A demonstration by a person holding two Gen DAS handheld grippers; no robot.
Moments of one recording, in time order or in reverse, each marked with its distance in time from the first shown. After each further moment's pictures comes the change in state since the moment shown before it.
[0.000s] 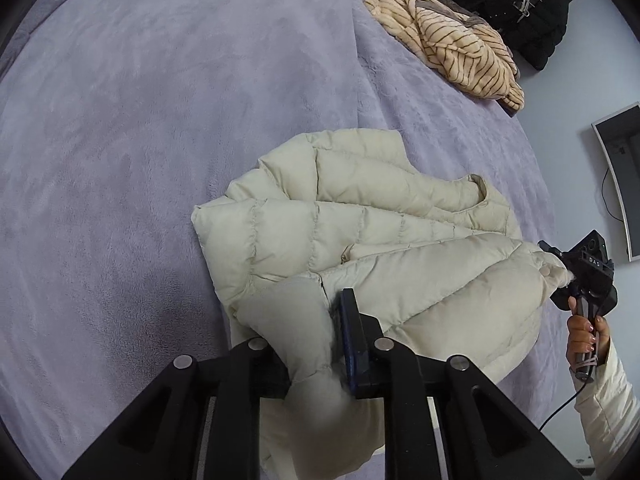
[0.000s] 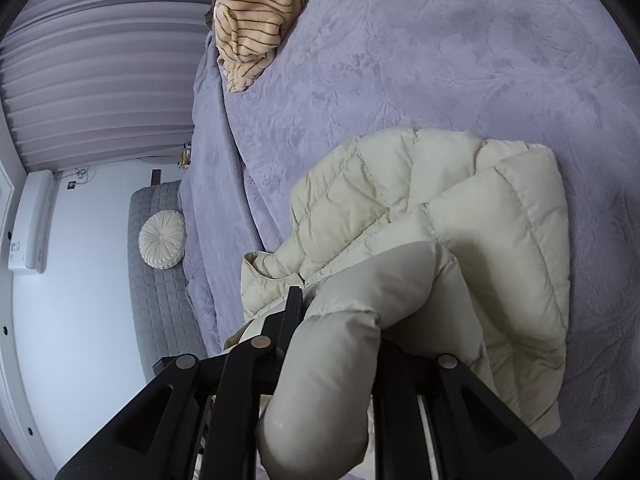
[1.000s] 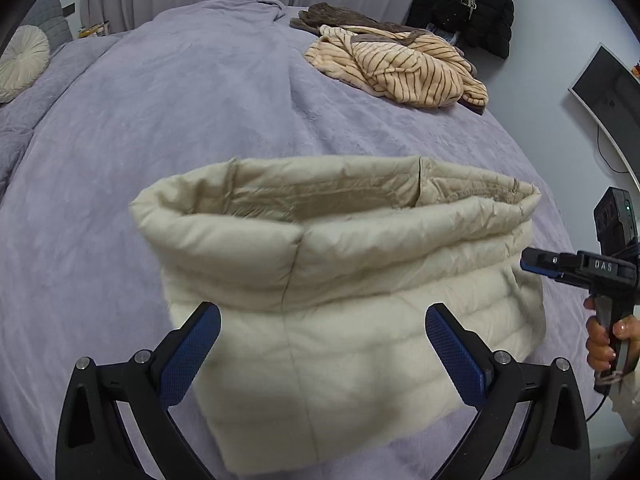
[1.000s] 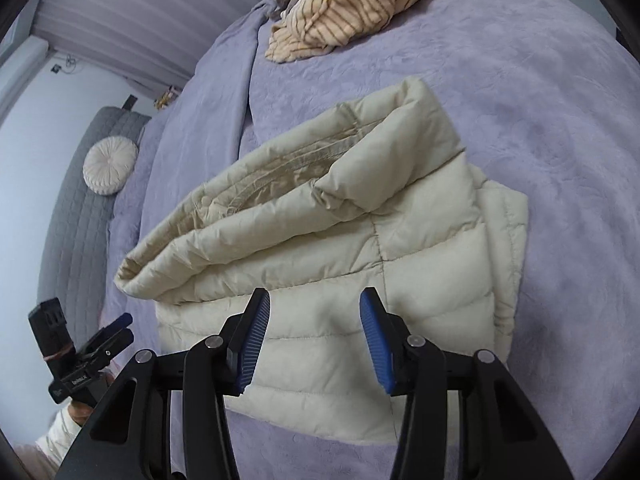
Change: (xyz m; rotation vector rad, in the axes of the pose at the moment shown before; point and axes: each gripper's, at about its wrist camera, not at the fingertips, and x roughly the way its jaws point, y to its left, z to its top) left arm -0.028 -0.087 -0.018 0.194 -0.225 0.132; right arm -0.008 0.077 -0.069 -0.417 -0.040 -0.345
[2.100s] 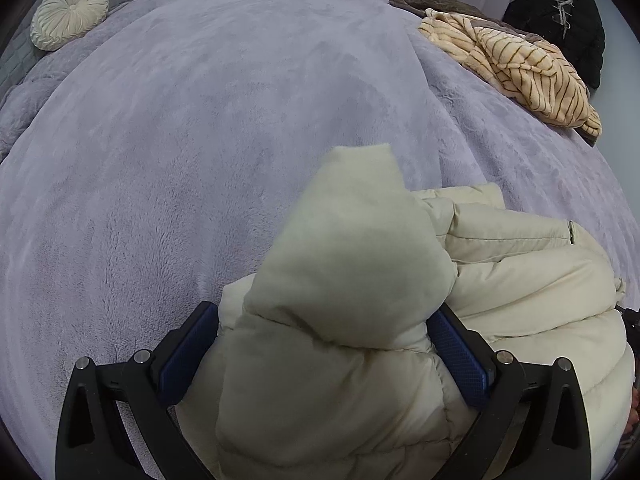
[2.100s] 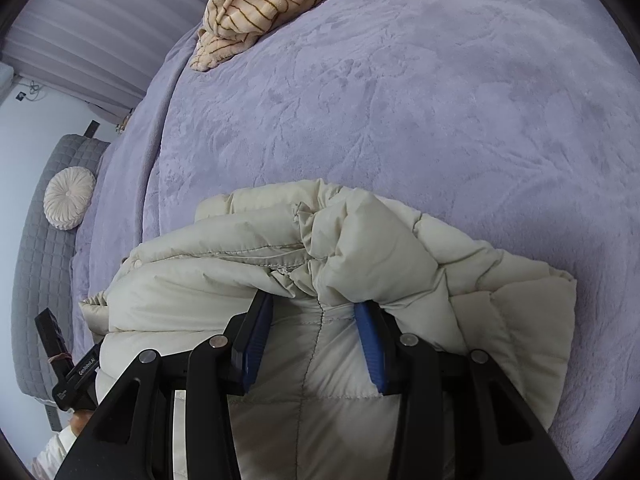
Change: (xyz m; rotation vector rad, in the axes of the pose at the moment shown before) left arm 0.137 0.078 0.009 -0.183 0.009 0.214; right arm 0.095 -0.076 0.036 0.103 -0.075 -0.069
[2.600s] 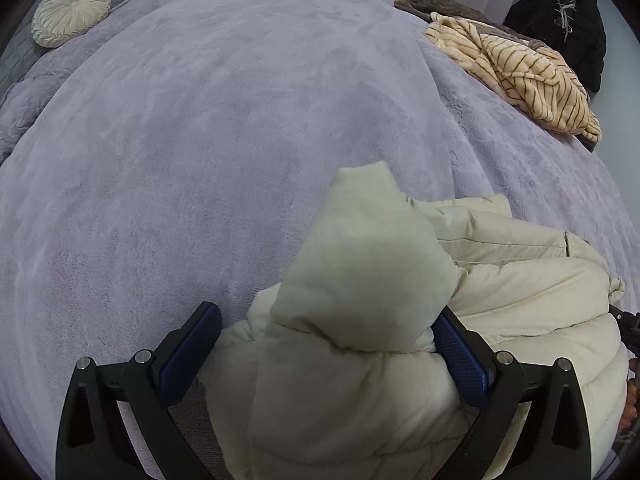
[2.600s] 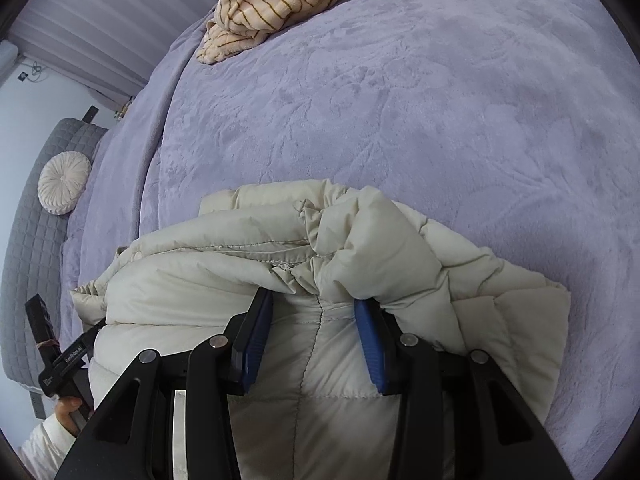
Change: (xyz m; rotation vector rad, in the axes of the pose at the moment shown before) left arm -0.010 0.020 0.008 -0.013 0.006 -0.008; right arm -0.007 0.011 0.003 -0.062 0.007 -0.047
